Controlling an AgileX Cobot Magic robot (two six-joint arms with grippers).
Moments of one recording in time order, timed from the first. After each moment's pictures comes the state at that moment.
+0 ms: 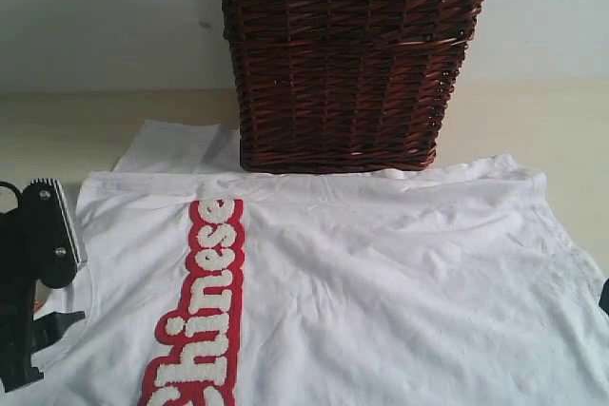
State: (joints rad) left arm -0.35 1.41 -0.40 1.75 0.04 -0.84; right arm -0.05 0.03 -0.17 1.02 0.71 -1.11
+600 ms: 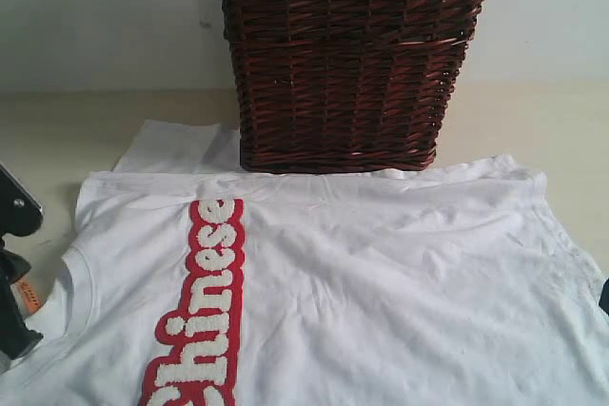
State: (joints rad) left arm -0.35 1.33 -0.40 1.28 0.20 -0.77; right arm -0.05 0.03 -0.17 1.02 0.71 -1.11
